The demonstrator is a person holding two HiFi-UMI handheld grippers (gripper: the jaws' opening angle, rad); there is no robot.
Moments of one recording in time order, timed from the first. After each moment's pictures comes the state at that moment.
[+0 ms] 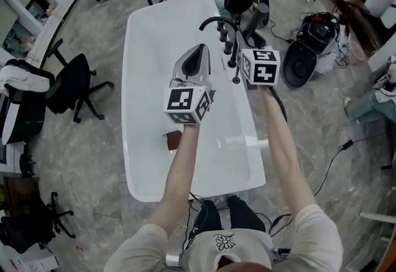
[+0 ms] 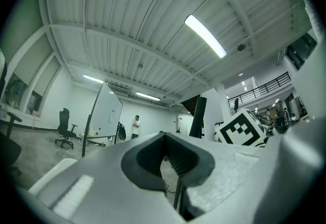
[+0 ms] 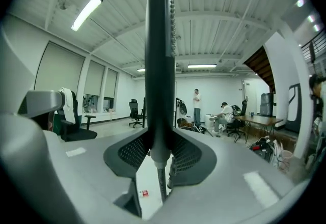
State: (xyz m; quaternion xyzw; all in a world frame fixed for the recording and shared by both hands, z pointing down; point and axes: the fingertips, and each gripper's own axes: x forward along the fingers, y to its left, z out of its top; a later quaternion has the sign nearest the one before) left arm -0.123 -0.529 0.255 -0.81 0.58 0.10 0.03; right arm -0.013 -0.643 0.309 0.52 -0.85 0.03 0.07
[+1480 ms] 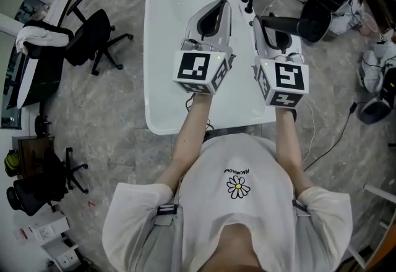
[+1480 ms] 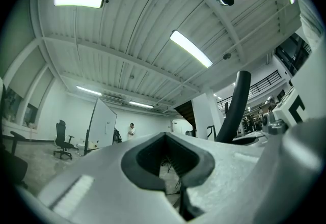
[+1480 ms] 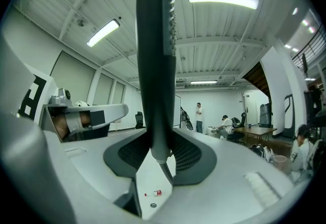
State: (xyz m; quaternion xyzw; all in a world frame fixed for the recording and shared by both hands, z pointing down) left arm -0.091 -0.333 0.166 -0.82 0.56 0.10 0.08; right arm -0.003 -0.339 0.209 0.51 -0.86 -0.03 0.01
